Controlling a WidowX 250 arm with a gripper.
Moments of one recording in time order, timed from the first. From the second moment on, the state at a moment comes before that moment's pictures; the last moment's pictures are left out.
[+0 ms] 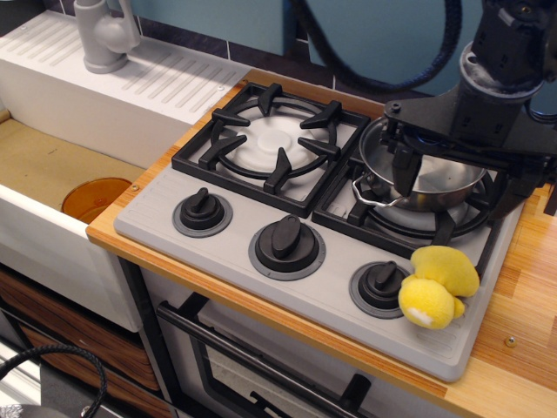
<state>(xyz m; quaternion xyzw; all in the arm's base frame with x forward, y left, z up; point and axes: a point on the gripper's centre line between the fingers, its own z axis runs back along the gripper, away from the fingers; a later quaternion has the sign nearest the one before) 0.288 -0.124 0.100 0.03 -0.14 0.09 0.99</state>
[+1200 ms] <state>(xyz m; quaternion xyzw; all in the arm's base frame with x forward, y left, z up) 0.280 -0.130 0.056 0.02 -0.16 0.10 0.98</state>
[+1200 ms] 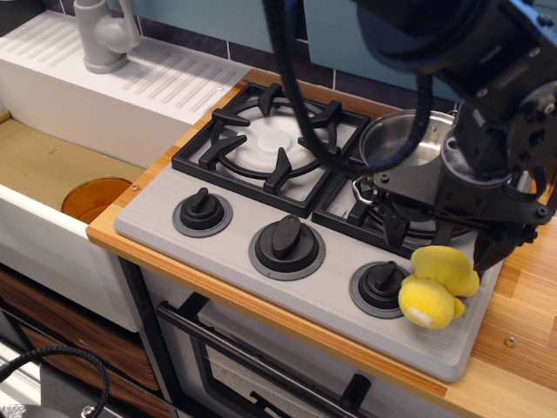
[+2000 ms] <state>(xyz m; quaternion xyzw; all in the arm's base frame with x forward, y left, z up) 0.270 -0.146 0.028 0.02 -0.19 0.10 0.98</state>
